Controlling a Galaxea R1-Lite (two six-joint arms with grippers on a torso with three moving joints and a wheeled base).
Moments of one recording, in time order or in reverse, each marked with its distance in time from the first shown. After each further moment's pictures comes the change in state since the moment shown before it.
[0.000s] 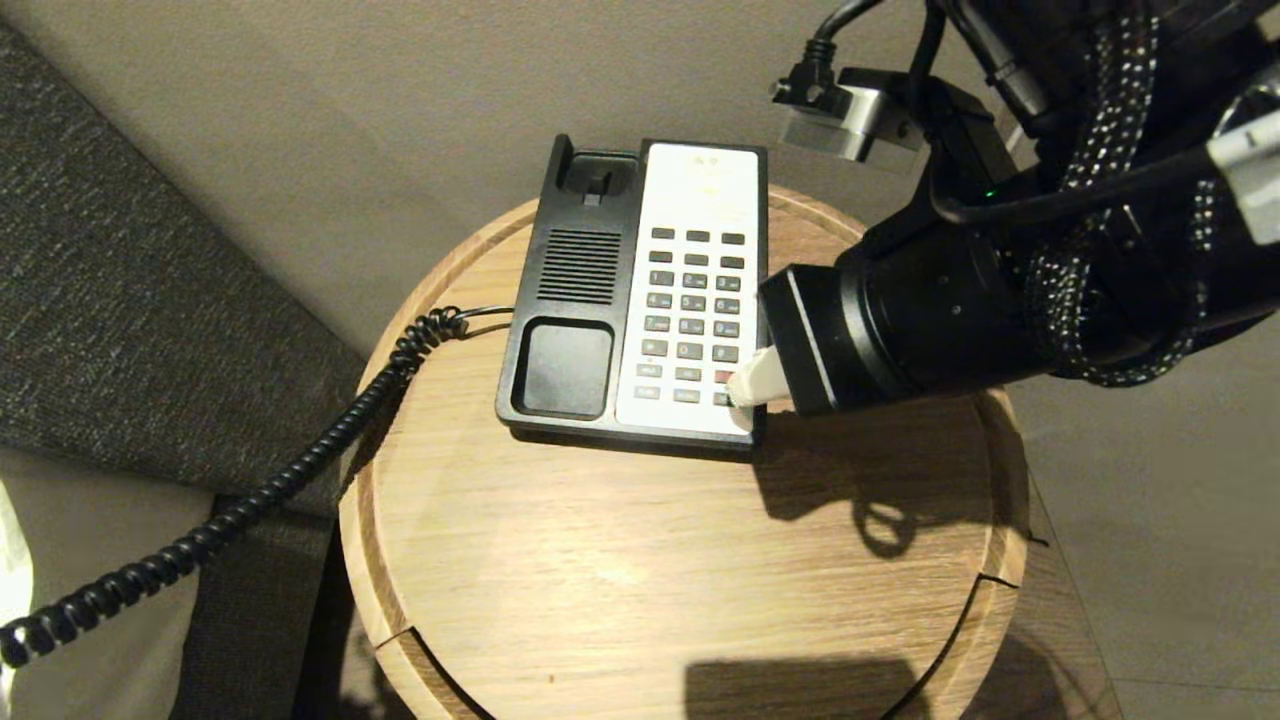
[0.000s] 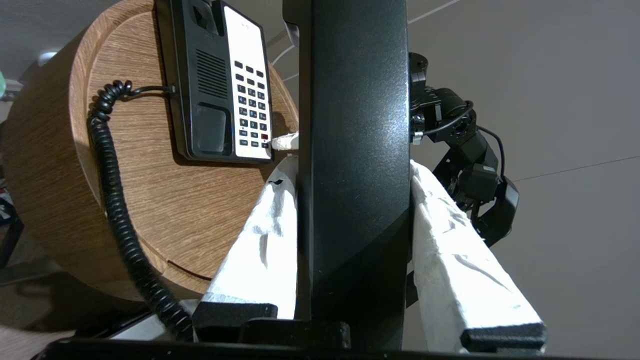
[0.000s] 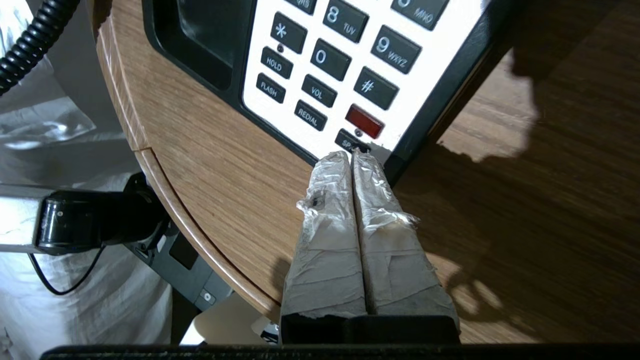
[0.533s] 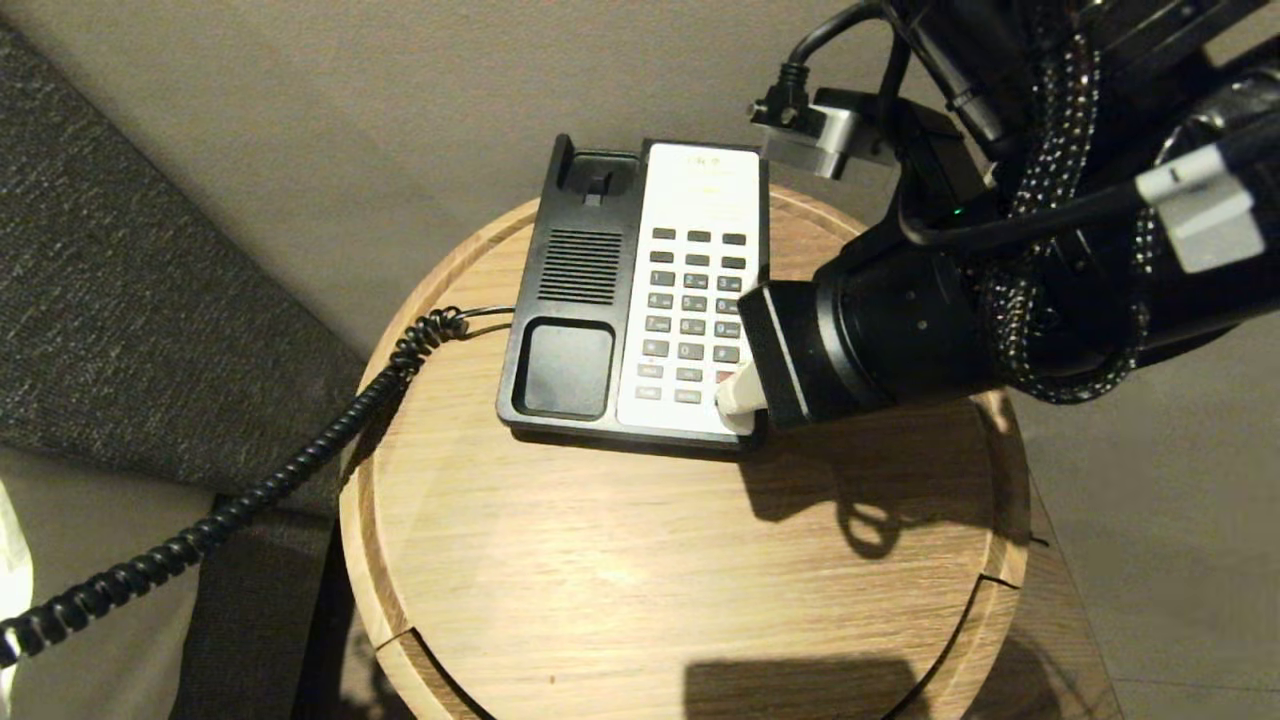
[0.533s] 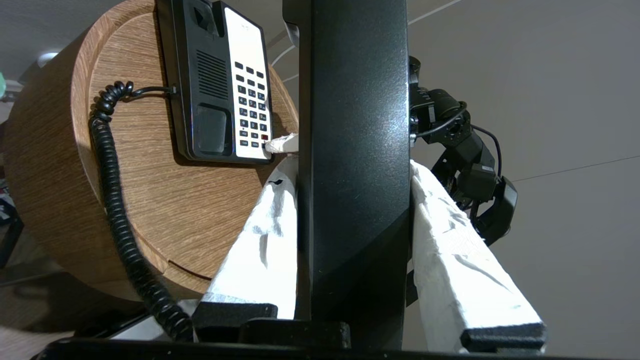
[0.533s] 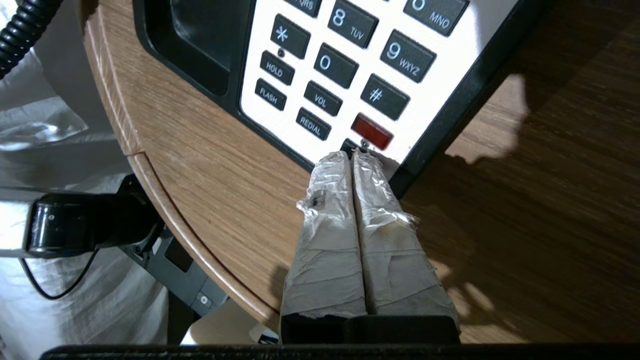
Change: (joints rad) left arm 0.000 -0.006 0.002 0.000 0.000 -0.001; right arm 0.004 0.019 0.004 -0.013 -0.011 -0.002
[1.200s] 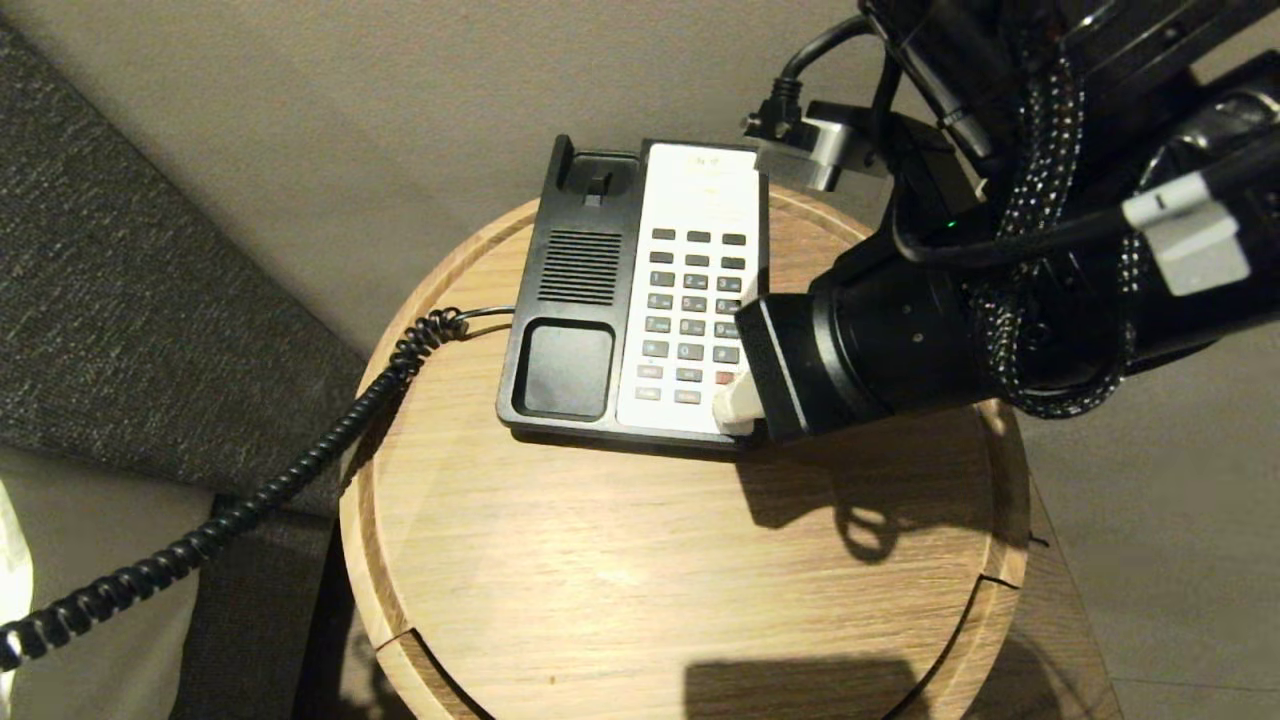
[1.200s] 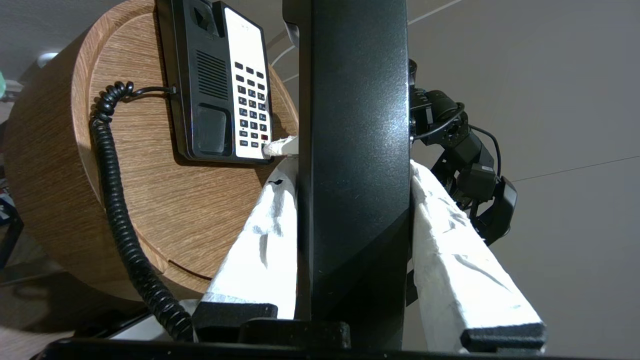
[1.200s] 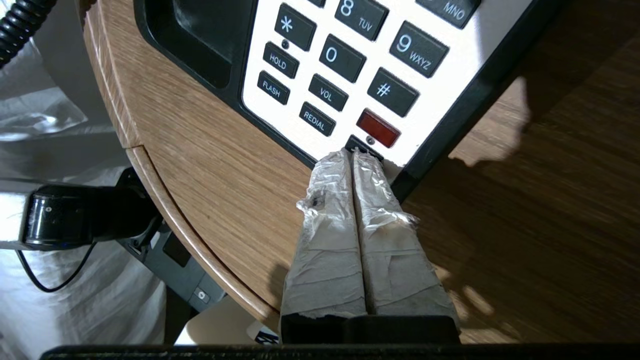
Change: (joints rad) left arm 0.001 -0.001 0.000 0.001 0.000 0.000; right arm -0.003 0.000 0.021 -0.004 -0.006 -0.012
